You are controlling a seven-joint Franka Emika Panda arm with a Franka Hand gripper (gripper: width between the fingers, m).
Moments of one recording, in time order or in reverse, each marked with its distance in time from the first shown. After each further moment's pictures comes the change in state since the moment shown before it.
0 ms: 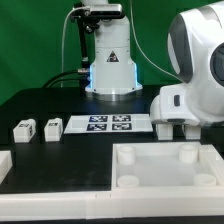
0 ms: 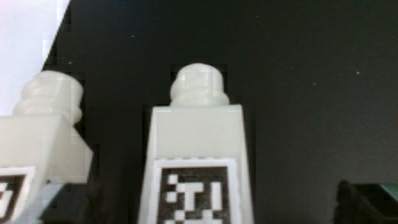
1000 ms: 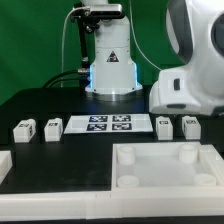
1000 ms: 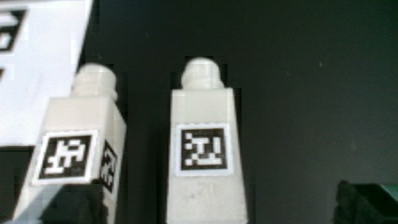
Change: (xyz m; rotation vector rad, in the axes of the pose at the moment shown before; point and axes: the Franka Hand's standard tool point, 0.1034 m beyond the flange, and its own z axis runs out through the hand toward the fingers) arm -0.006 0.005 -0.046 0.020 0.009 0.002
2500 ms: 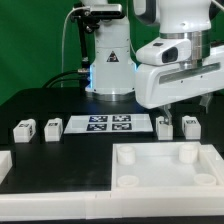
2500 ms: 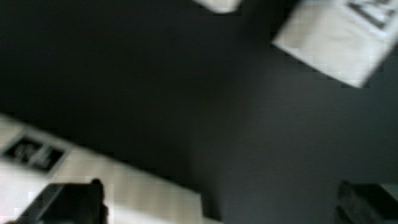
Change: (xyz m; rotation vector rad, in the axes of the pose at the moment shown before) arm 0.012 0.025 -0.038 -0.160 0.902 -0.489
